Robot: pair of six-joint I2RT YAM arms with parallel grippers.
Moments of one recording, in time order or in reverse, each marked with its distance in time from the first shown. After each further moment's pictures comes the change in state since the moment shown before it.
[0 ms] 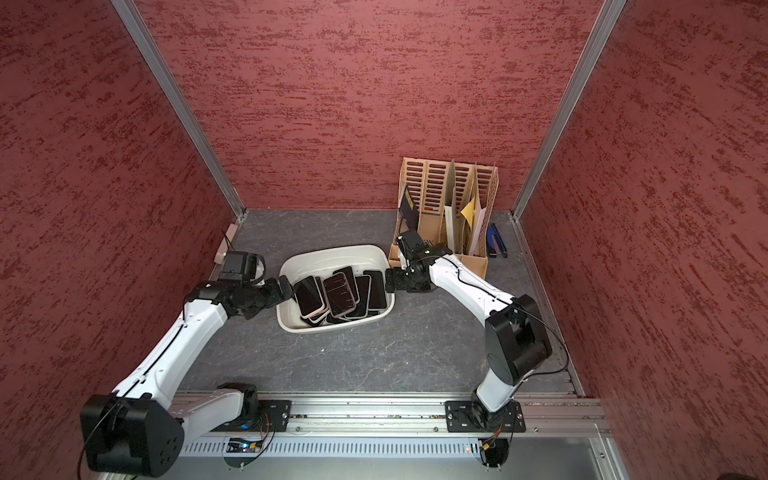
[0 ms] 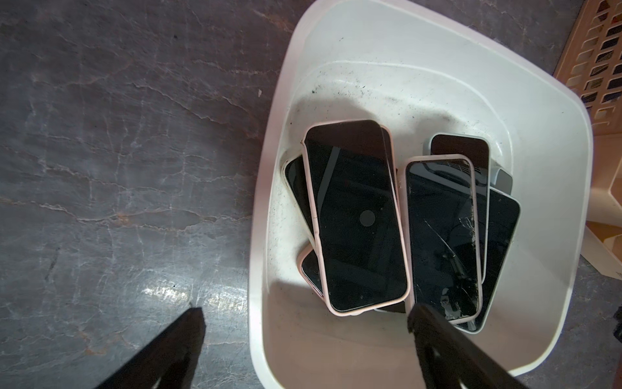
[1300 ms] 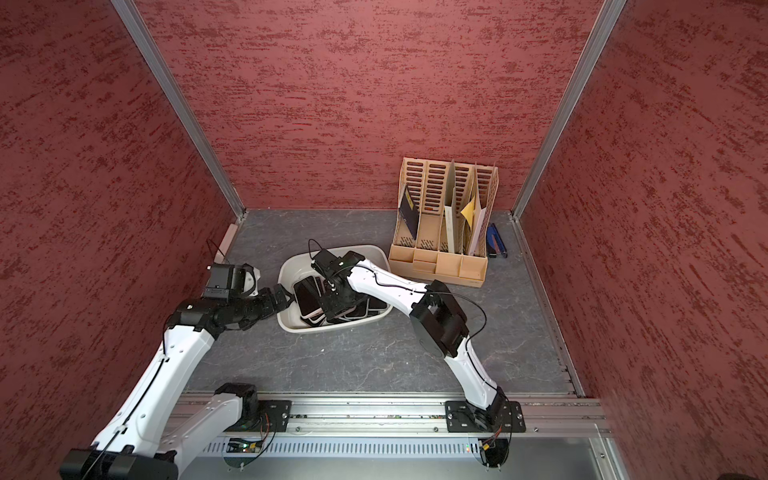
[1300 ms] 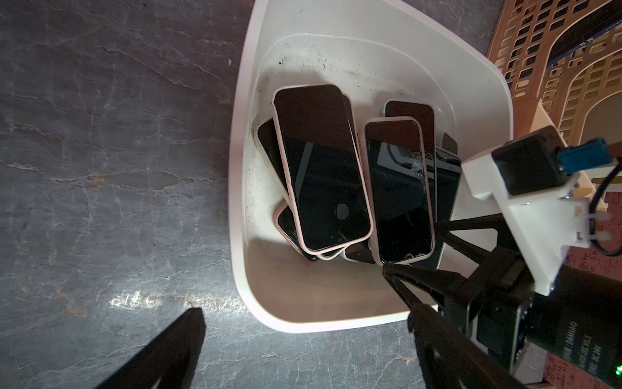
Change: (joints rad) left arm -0.011 -0.214 -0.036 -0.097 0.096 0.000; right arm 0.387 0.512 0.581 -0.239 0.148 -0.094
